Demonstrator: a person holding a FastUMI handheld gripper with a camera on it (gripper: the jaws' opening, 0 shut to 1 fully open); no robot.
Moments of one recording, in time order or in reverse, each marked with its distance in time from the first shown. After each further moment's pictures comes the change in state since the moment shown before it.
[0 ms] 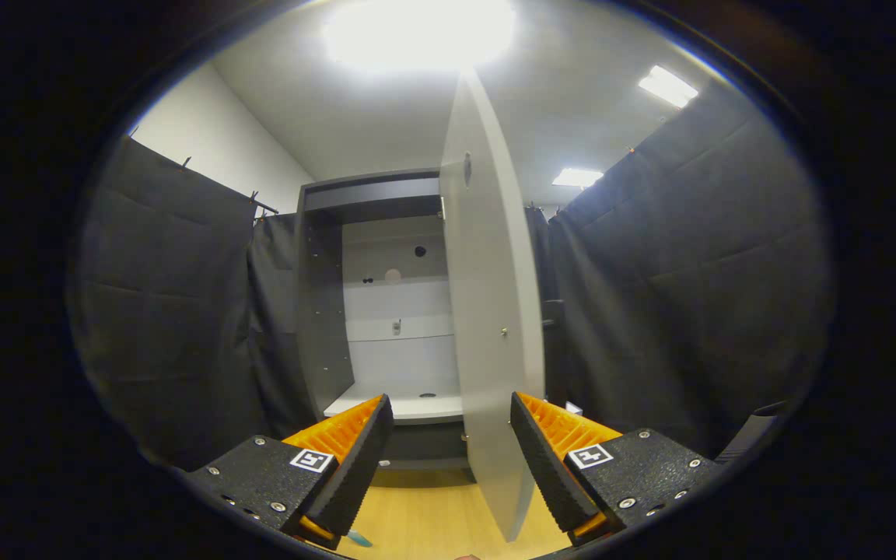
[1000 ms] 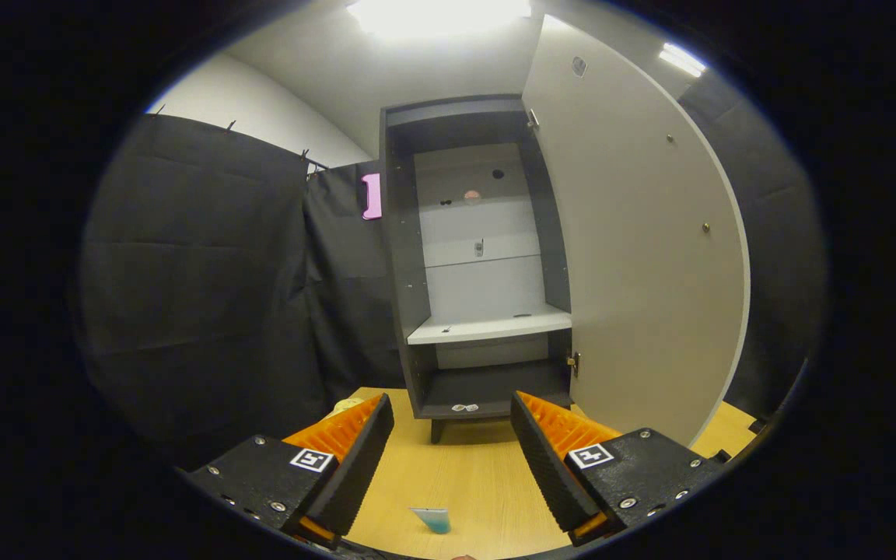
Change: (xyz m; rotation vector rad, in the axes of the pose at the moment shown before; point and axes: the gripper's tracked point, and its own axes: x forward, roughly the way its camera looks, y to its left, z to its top) arm -0.011 0.073 -0.090 0.010 0.150 0.164
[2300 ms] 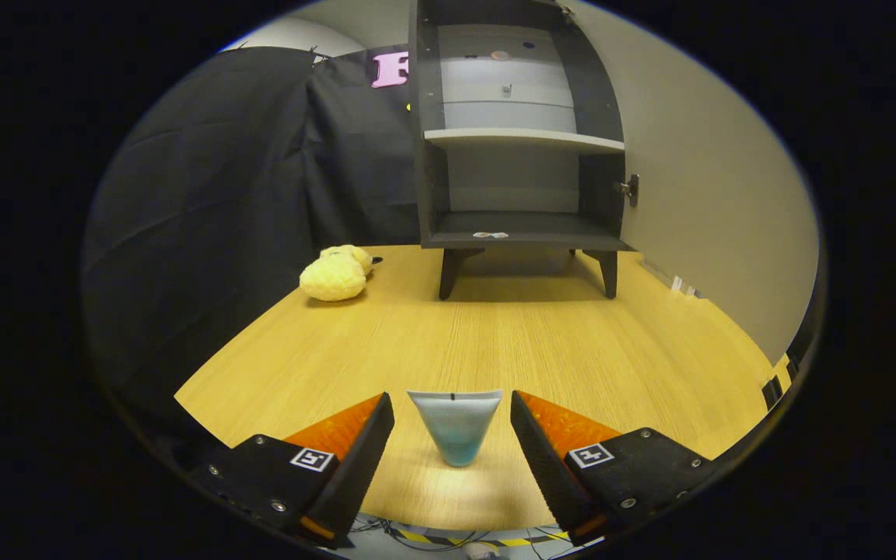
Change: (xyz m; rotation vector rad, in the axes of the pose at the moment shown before) arm -0.032 0.005 -0.132 -0.061 0.466 -0.004
